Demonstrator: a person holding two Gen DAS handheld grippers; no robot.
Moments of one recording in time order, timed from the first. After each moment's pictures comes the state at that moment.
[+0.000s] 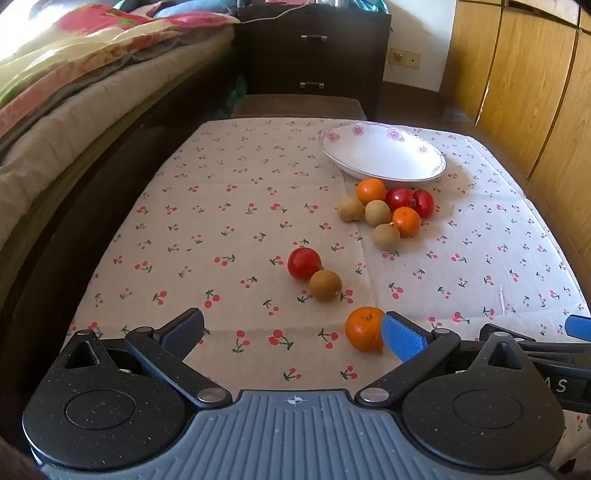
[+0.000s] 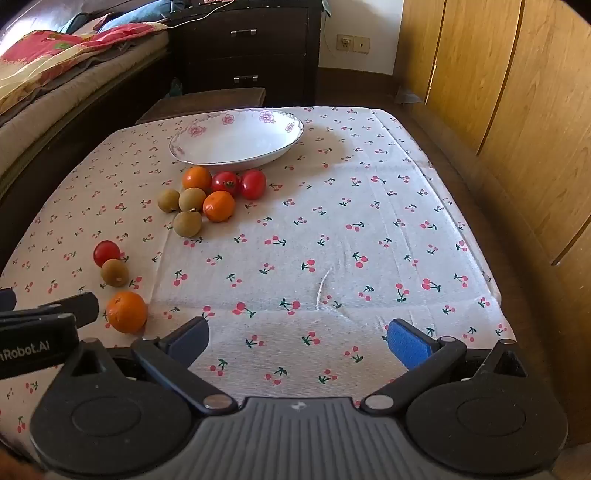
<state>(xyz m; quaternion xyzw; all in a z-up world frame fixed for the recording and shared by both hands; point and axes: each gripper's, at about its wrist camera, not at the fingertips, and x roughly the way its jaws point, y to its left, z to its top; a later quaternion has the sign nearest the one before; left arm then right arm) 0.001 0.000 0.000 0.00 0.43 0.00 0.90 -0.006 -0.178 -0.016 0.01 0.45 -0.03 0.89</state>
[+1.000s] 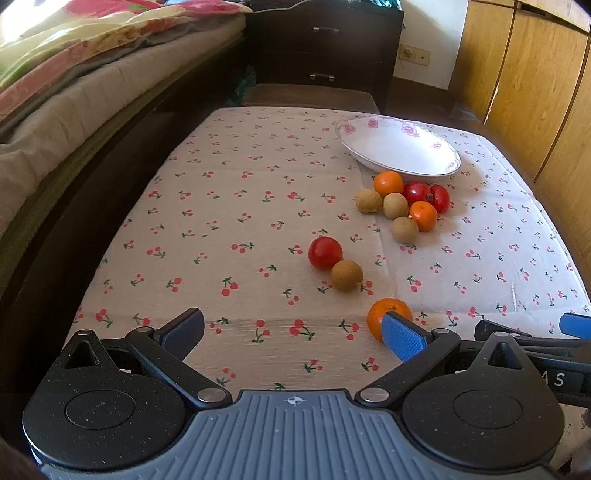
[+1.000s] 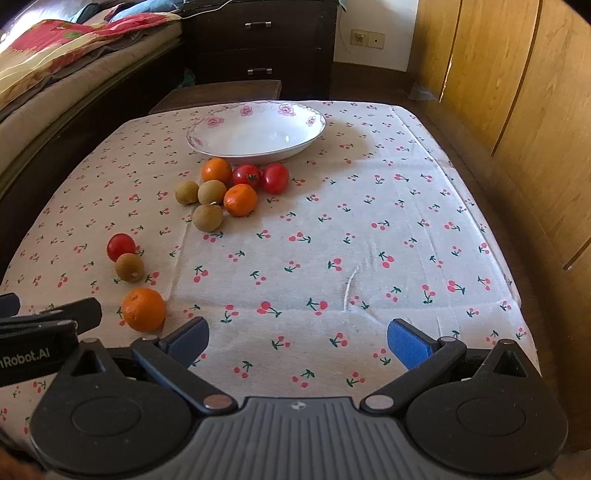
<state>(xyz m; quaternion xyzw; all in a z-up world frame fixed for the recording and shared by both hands) 0.000 0.015 -0.008 -0.01 0.44 0.01 0.90 0.002 -0.161 -0.020 0.01 0.46 -0.02 0.89</state>
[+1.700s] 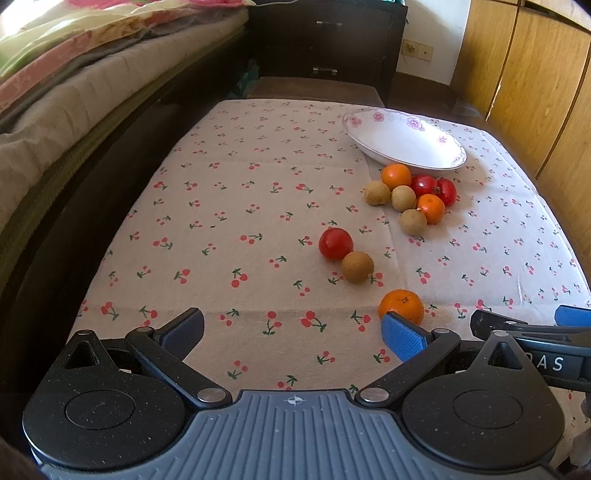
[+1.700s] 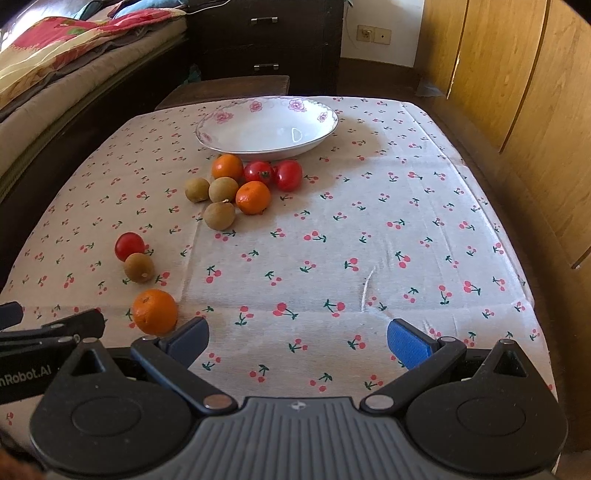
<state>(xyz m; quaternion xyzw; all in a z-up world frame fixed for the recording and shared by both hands) -0.001 0.023 -0.011 -0.02 0.45 0.01 0.89 0.007 -0.153 -0.023 0.01 0.47 -0.01 0.88</state>
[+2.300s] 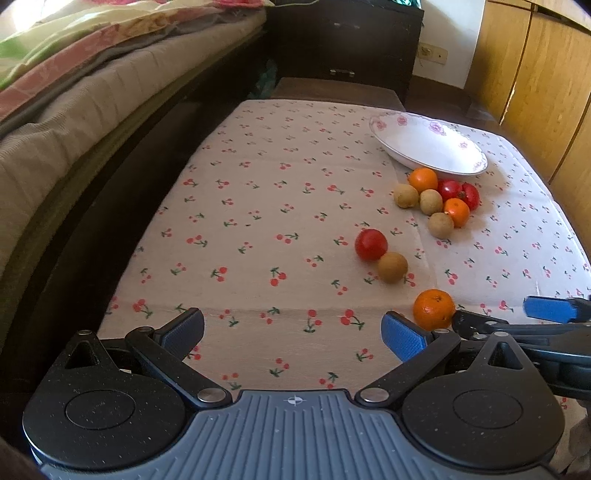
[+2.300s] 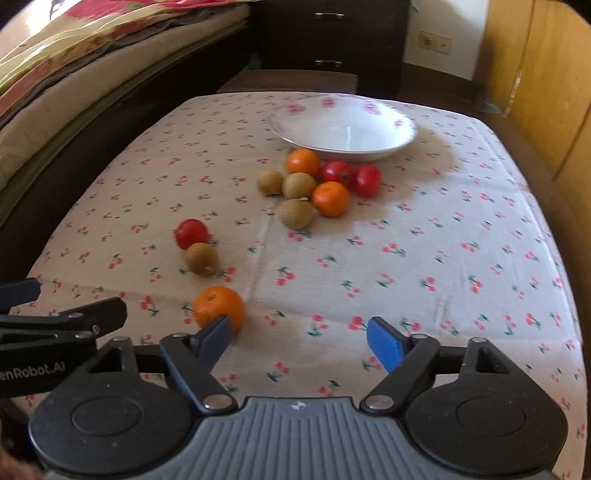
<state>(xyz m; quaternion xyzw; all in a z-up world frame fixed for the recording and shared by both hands) -0.004 0.047 -0.008 -0.02 0.45 0.03 0.89 0.020 -0.118 -0.029 -0.02 0.47 0.08 0.88</state>
